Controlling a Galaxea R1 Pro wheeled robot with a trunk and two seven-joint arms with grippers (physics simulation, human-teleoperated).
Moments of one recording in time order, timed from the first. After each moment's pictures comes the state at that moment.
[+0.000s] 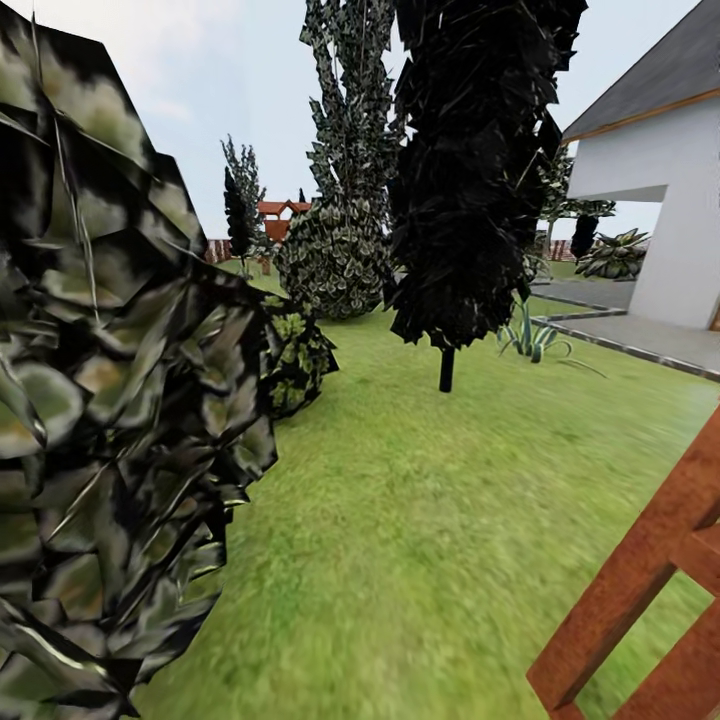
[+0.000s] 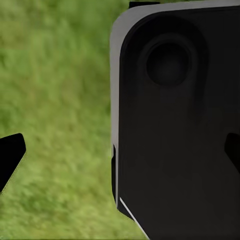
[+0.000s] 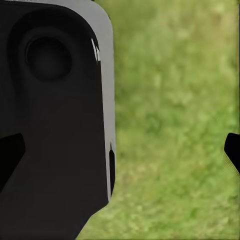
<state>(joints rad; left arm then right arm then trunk) 0.01 0.06 0.01 -0.04 0.00 0.01 0.00 -0.06 -0.09 0.01 0.07 -0.01 0.00 -0.01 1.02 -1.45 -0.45</state>
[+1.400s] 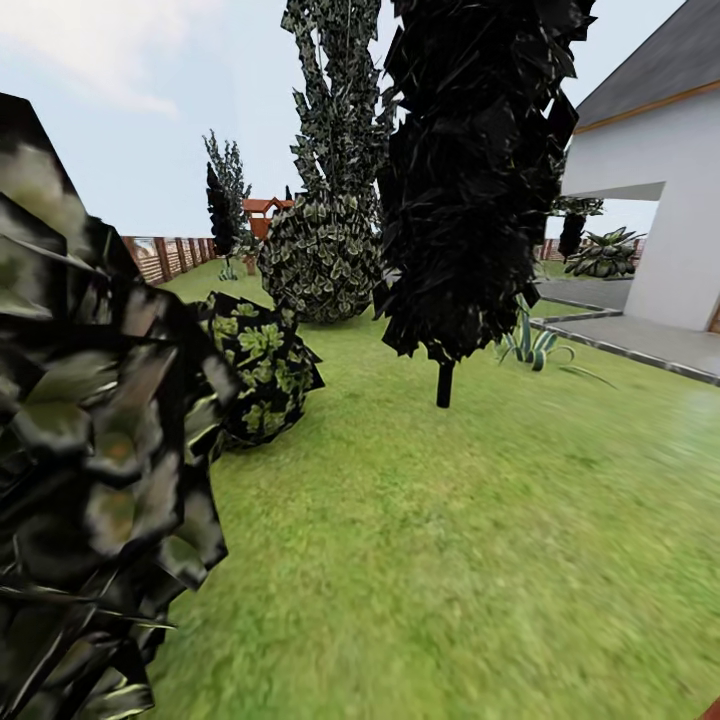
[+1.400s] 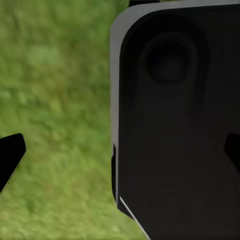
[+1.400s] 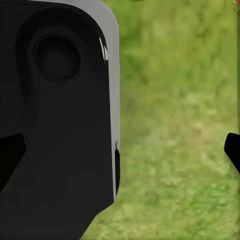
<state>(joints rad) 0.01 0.06 0.01 -0.04 0.00 0.01 0.00 -0.06 -0.08 0.01 0.07 -0.01 0.00 -0.01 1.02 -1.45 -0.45</state>
